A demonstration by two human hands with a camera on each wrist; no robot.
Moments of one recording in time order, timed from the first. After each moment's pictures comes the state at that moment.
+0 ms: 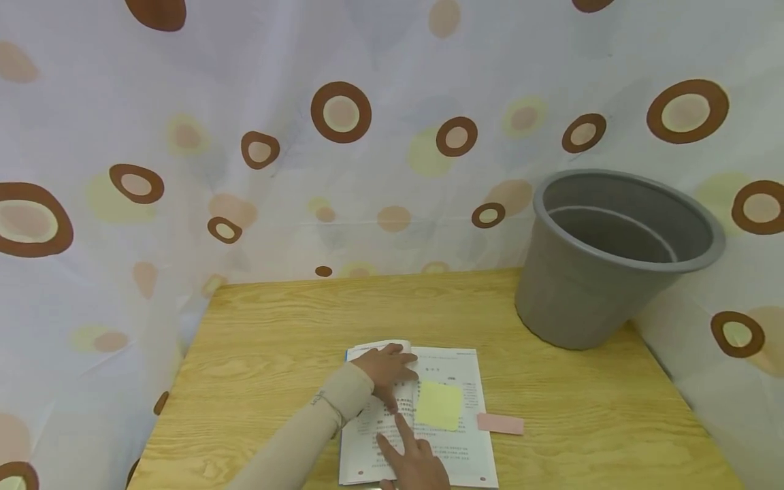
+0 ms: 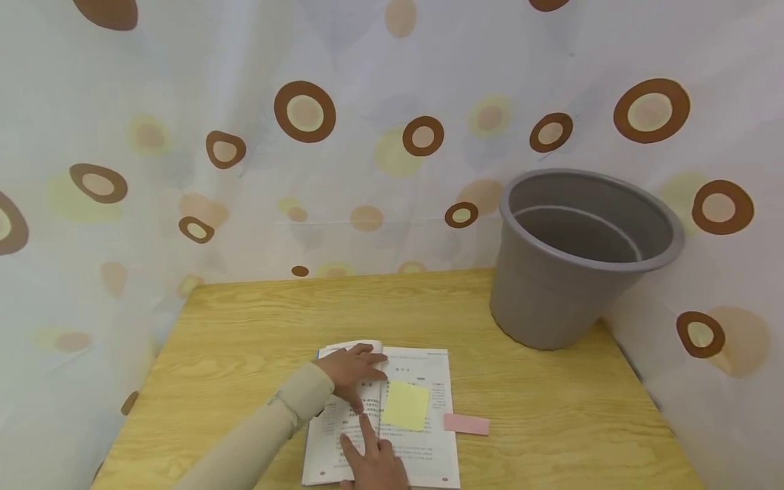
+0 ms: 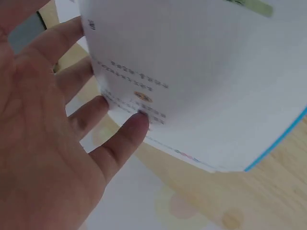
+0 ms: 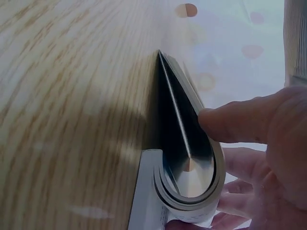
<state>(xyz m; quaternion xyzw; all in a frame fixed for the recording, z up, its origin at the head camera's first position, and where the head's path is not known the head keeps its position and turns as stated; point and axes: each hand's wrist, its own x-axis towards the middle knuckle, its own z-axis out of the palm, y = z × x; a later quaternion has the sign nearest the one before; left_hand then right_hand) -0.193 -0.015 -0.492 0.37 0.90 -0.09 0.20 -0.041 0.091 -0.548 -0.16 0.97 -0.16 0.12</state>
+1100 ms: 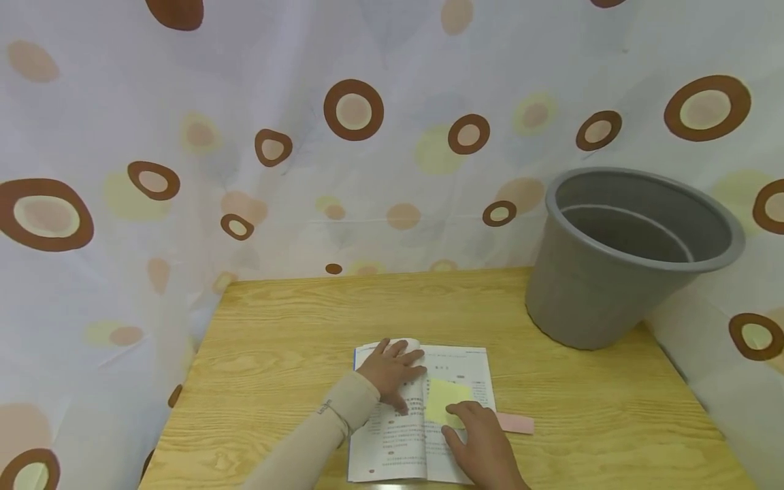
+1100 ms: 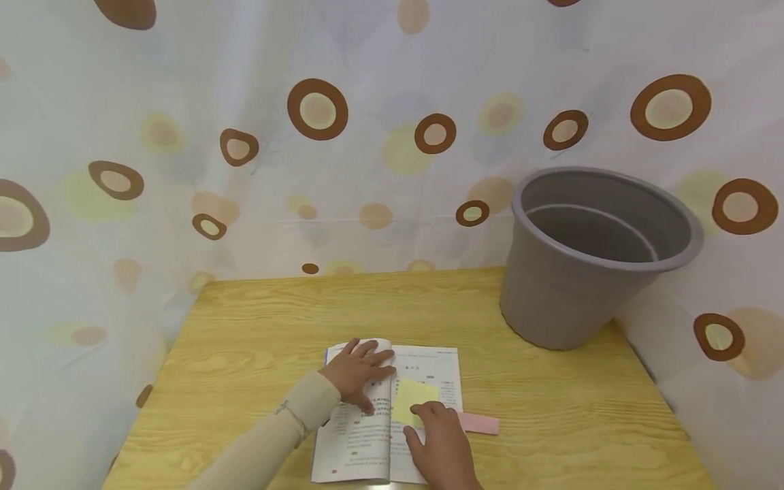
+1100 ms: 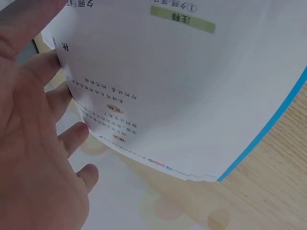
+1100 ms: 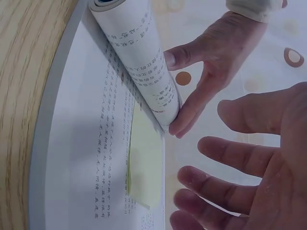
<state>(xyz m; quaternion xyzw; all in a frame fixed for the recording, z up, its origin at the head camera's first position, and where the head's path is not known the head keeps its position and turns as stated) -0.186 -0.031 -0.521 0.36 0.92 -0.10 0.12 -0.057 0.153 -0.515 -0.01 0.95 -0.30 0.02</state>
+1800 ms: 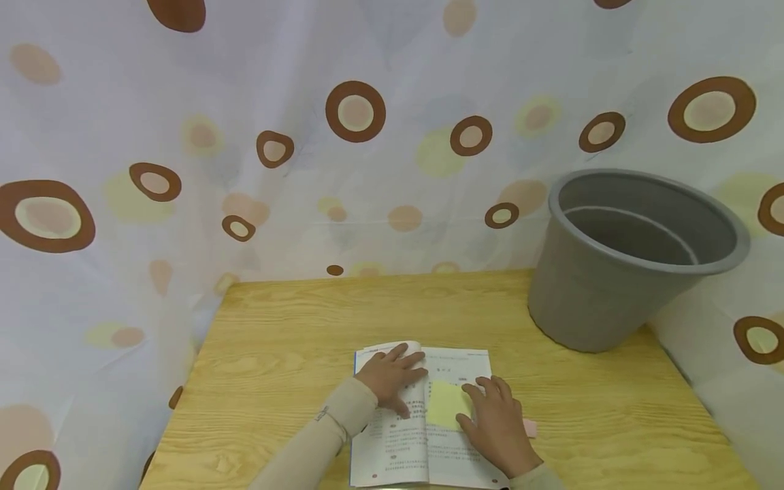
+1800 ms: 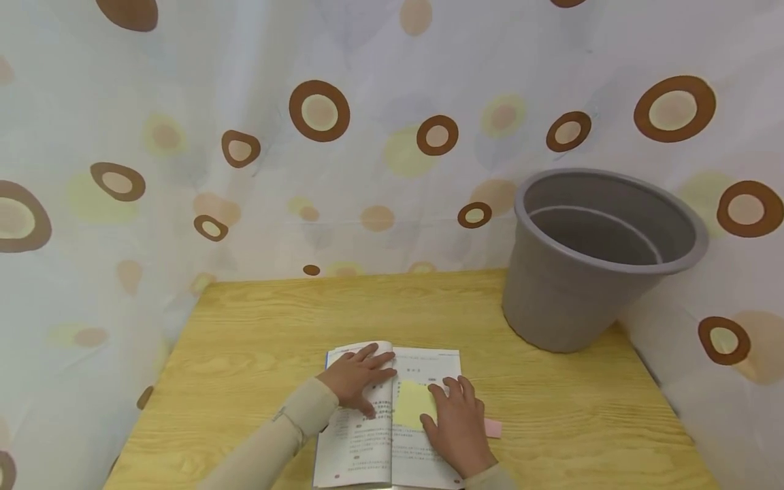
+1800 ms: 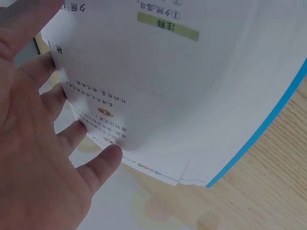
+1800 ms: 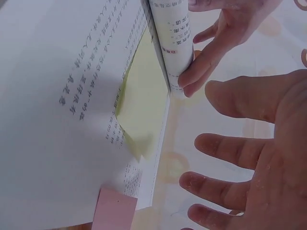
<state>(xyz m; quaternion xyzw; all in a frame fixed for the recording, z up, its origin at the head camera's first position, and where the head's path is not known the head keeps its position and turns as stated) -0.183 -0.034 -0.527 0.34 0.93 -0.05 0.15 -0.087 0.179 -0.529 -0.05 0.98 -0.18 -0.03</state>
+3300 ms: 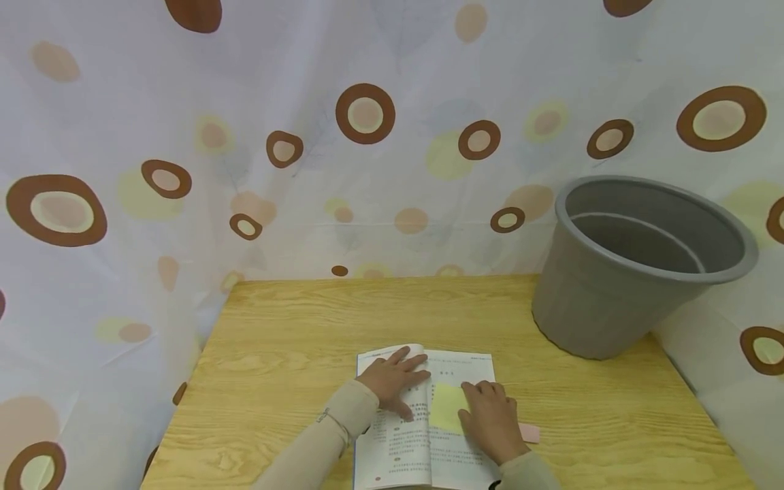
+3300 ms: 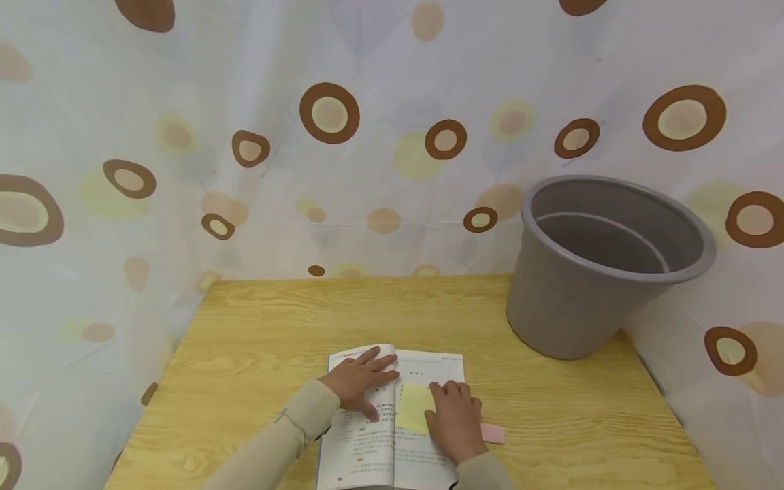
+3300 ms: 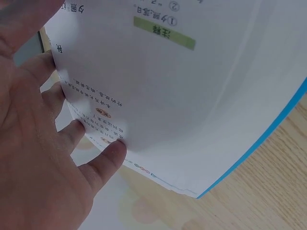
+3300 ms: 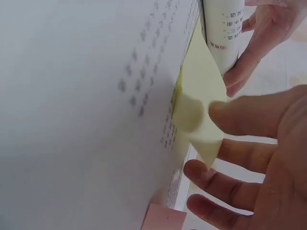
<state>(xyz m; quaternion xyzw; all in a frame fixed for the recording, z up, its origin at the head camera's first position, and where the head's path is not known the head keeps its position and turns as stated) -0.181 -0.037 -0.522 0.32 0.93 -0.02 0.17 -0.113 0.175 -0.549 -0.03 0.99 -0.16 0.03</state>
